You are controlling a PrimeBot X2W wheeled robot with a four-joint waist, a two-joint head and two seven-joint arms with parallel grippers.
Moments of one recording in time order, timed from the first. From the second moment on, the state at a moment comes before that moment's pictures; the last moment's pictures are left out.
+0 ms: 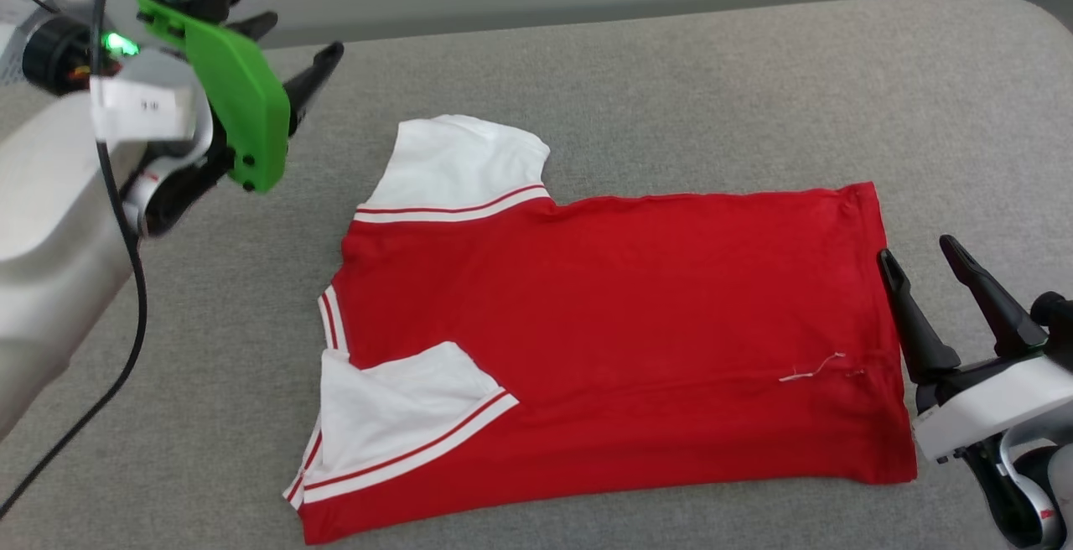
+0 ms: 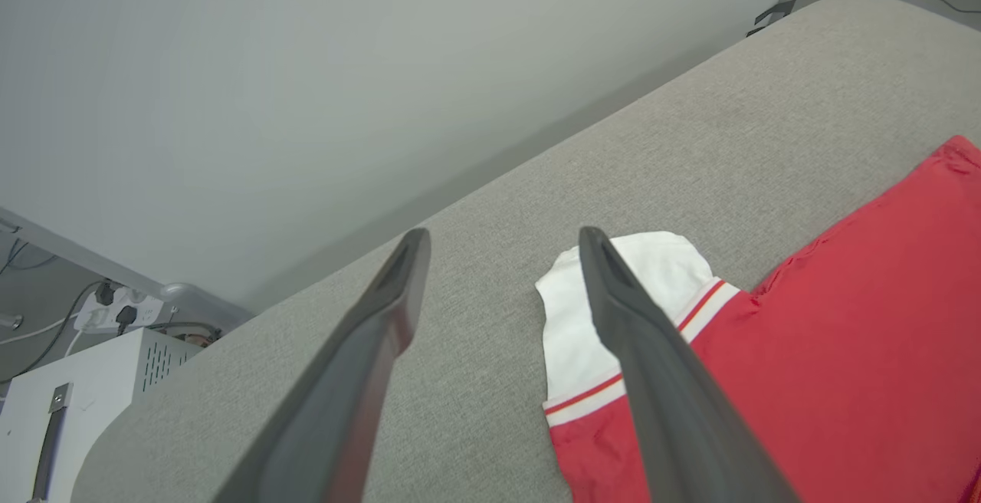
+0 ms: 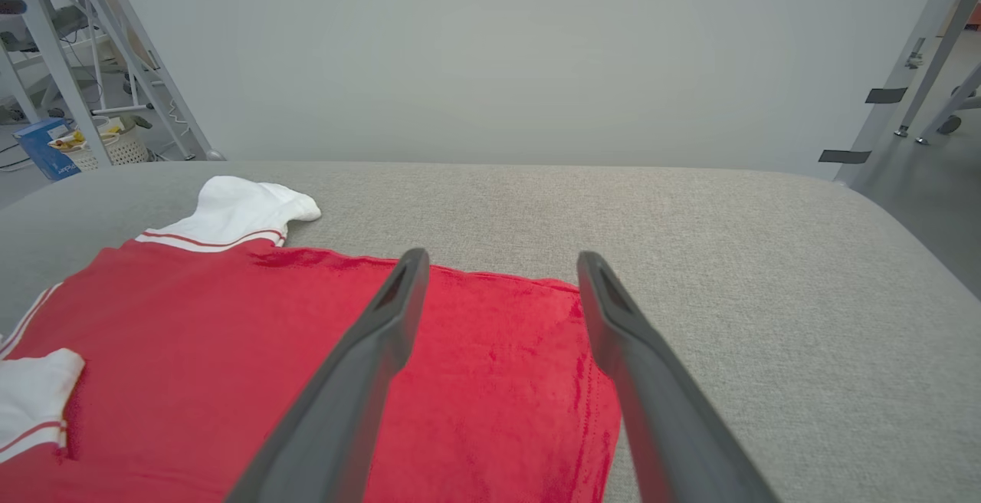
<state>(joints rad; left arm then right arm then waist) -1.13 0.71 -1.05 0.42 -1.01 -0.06 0.21 -0.11 -0.39 0.13 -0.01 0.48 0.13 -0.09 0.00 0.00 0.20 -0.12</state>
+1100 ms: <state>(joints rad) -1.41 0.55 -1.23 0.86 -1.08 -0.13 0.75 -0.32 -0.37 0.27 0.09 0.45 0.13 -0.19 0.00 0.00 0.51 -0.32</state>
